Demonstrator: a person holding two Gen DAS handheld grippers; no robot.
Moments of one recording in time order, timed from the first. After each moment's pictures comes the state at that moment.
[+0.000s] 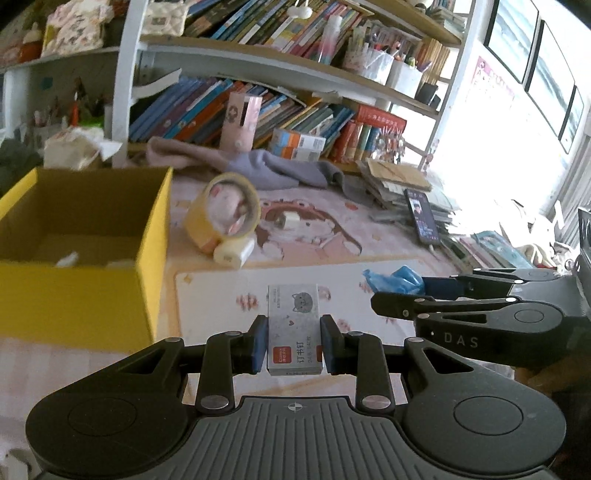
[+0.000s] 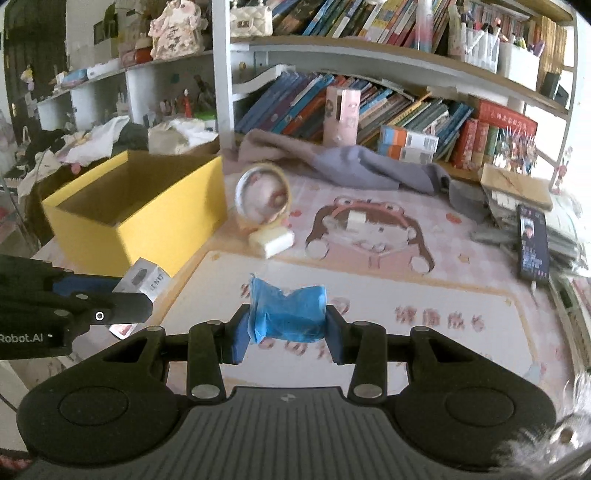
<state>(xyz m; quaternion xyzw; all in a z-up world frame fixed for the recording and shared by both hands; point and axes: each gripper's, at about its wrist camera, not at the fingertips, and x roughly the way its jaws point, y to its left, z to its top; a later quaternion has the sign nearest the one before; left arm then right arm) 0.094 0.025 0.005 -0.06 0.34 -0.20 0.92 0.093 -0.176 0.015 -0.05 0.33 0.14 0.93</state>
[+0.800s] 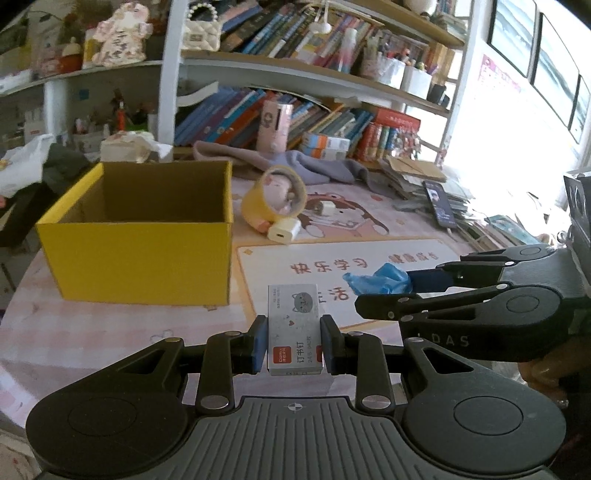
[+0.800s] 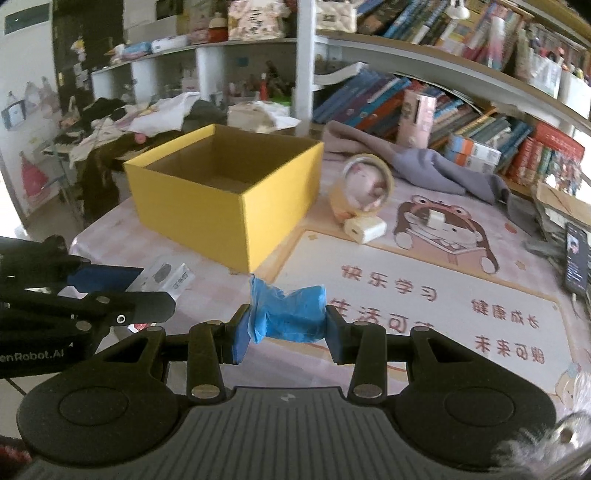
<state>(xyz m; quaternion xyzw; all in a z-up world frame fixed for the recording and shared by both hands) 0.026 0.085 0.008 -0.04 0.32 -0.16 0.93 0.040 -0.092 0.017 -0.08 0.34 0.21 0.92</state>
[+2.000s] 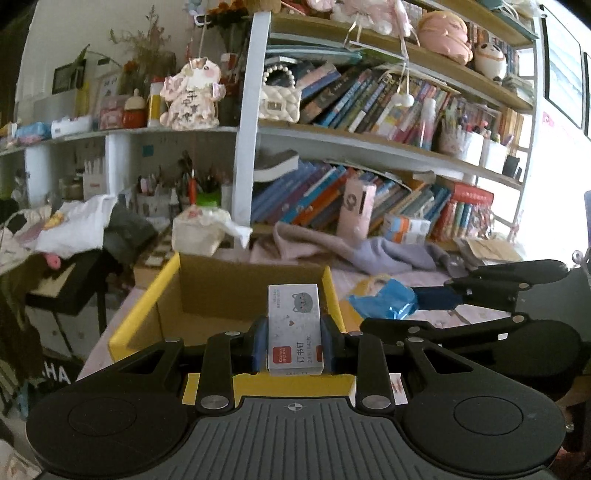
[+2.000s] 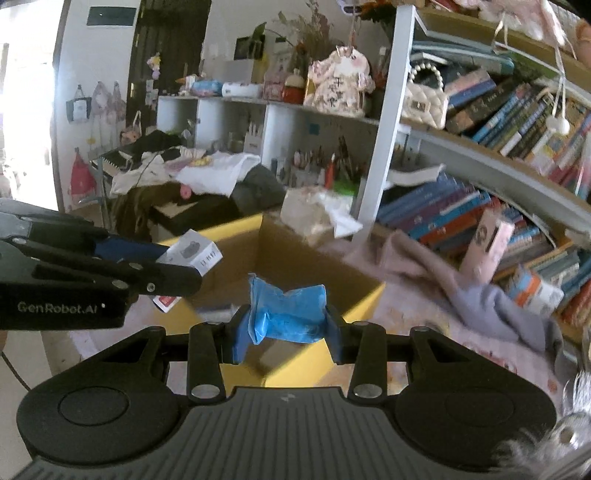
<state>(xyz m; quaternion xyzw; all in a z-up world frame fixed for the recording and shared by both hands) 0.129 0.146 0.055 -0.04 0.23 -0.06 0.97 0.160 -0.020 0.065 -0.15 0.21 0.31 0.91</state>
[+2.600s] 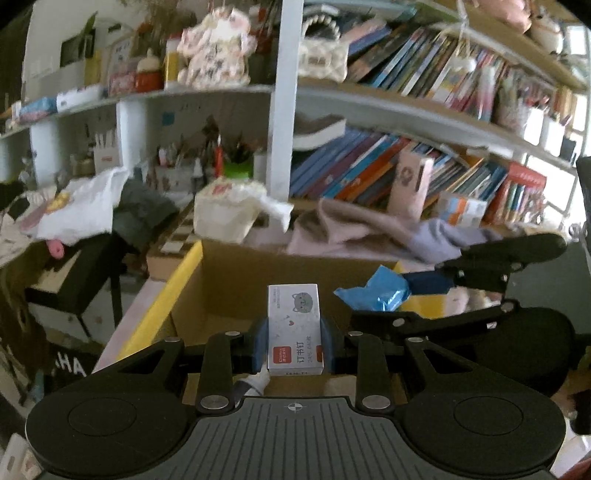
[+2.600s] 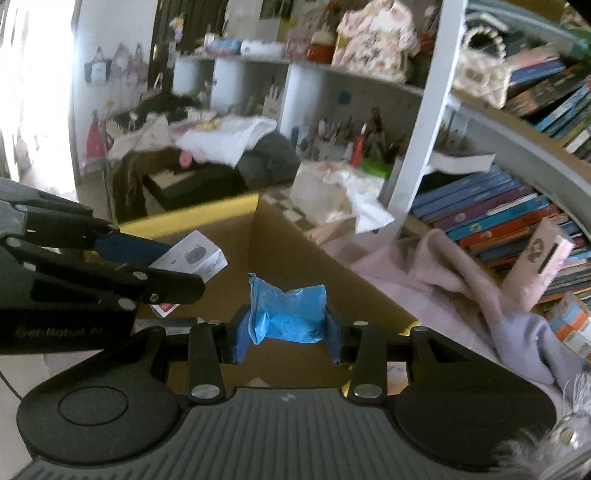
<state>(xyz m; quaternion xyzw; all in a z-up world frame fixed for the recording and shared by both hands) 0.226 0.170 0.014 -0.04 0.29 -0.01 0.95 0.273 0.036 0.023 -0.20 0.26 0.35 0.88</state>
